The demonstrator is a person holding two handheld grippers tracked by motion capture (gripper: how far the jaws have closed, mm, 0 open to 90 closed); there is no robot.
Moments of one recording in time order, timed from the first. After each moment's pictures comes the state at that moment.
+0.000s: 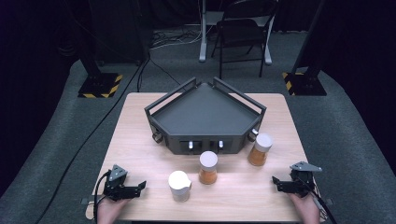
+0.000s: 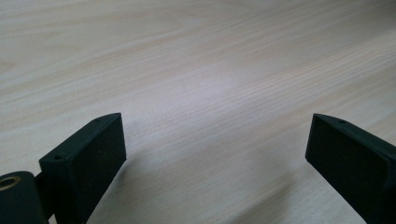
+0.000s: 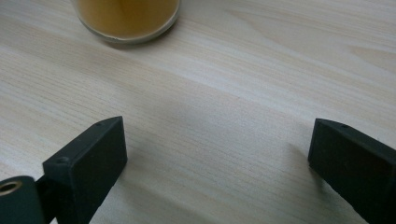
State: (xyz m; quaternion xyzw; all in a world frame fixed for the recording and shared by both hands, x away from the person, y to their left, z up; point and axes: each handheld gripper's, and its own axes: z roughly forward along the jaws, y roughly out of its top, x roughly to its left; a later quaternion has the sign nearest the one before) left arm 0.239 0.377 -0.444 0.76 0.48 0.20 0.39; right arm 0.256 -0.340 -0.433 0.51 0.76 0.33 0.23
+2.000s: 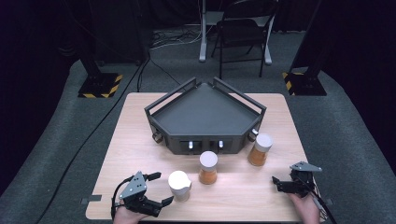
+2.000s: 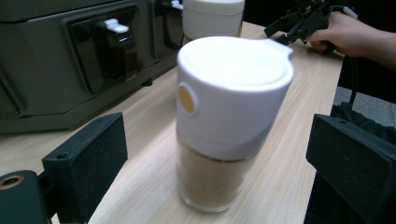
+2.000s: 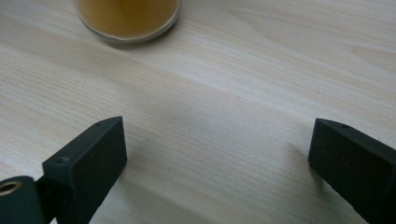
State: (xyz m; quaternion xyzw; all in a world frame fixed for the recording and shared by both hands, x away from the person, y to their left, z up) left arm 0.225 0.346 -0.423 0.79 0.25 0.13 0.55; right arm 0.256 -0.340 -0.433 0.51 0.76 0.33 0.23
